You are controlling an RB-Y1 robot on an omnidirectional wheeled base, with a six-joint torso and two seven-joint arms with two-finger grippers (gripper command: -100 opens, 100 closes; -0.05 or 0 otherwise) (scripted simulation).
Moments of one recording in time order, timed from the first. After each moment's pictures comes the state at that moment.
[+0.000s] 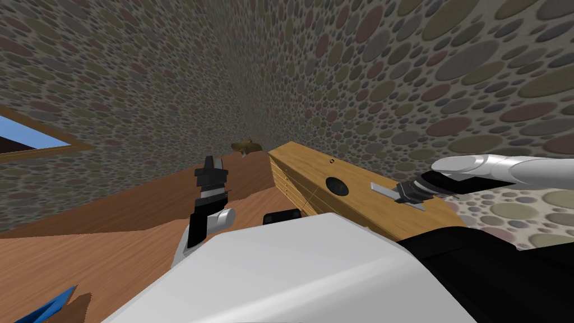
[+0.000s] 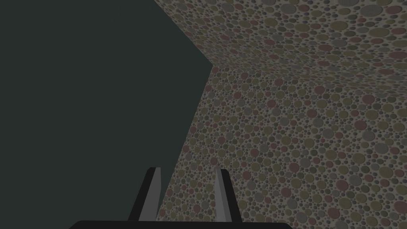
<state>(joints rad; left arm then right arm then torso) 0.46 0.05 0.05 -2.25 0.06 -0.36 0.06 0.44 -2.04 0.61 -1.15 0.65 -0.84 0.08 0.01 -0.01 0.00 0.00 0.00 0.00</state>
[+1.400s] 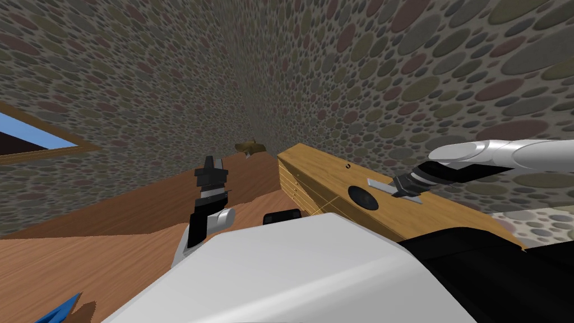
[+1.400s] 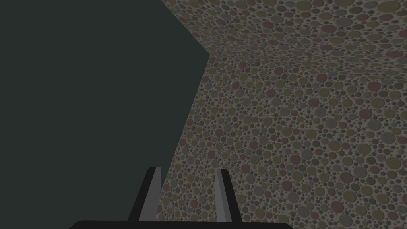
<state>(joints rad) 0.46 0.05 0.05 -2.25 0.06 -0.36 0.06 0.39 -2.16 0.62 -1.23 0.61 -0.92 0.05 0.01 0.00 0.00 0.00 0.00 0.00</state>
